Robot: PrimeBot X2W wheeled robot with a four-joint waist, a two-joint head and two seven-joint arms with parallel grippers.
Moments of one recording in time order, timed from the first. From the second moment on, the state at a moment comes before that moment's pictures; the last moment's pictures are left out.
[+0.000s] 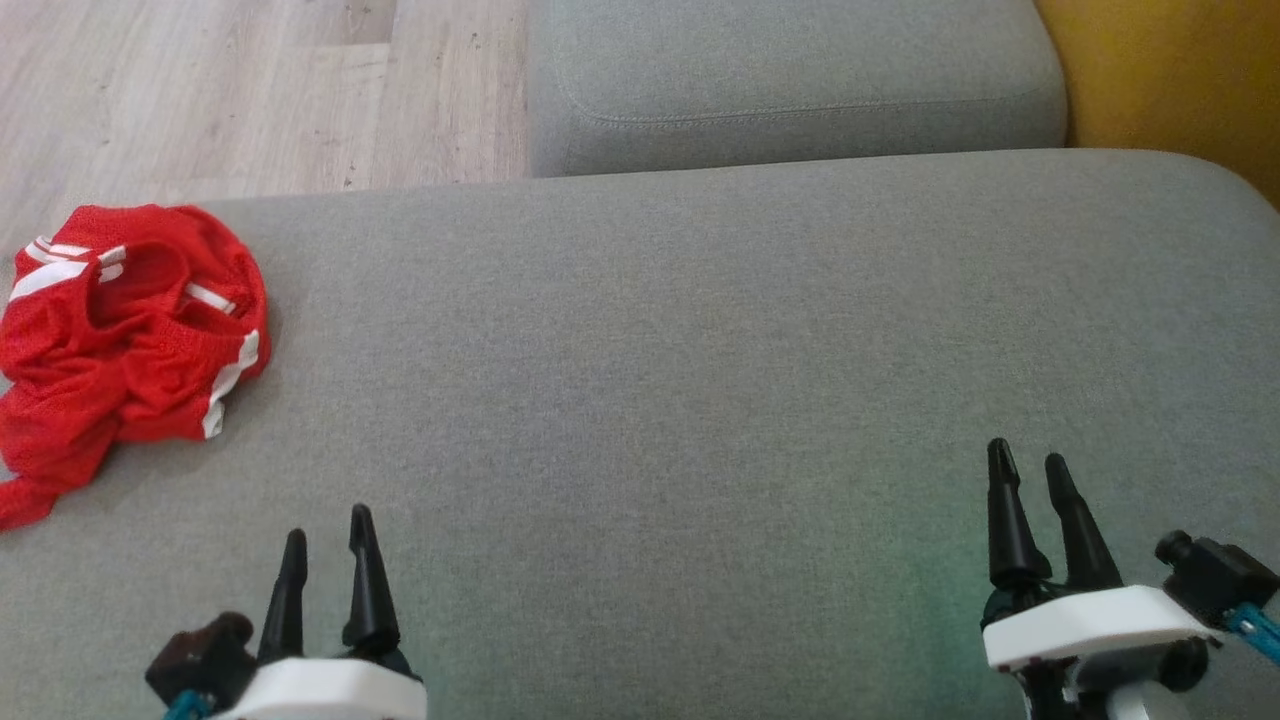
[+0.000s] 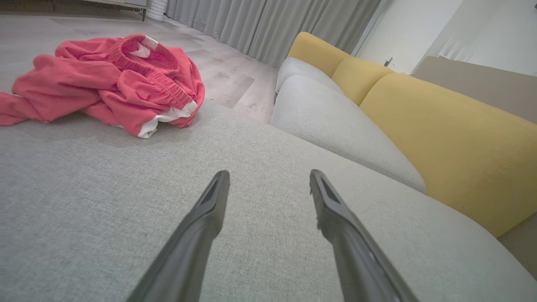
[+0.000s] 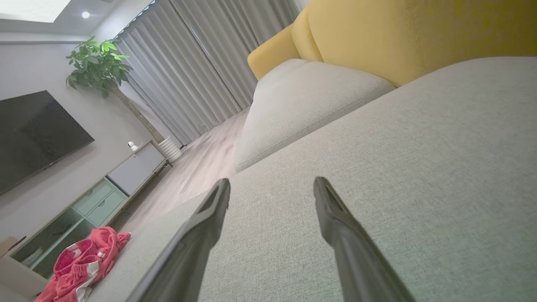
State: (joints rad) left arm 0.08 0.07 -0.14 0.17 -0.56 0.02 -0.13; right arm 0.06 -0.04 0.05 0.18 0.57 0.12 -0.13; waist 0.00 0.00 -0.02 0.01
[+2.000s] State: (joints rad) left arm 0.15 0.09 -0.22 0.20 -0.18 0.09 -0.23; right arm 0.07 -0.04 0.13 0.22 0.09 0.12 -0.25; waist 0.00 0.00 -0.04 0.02
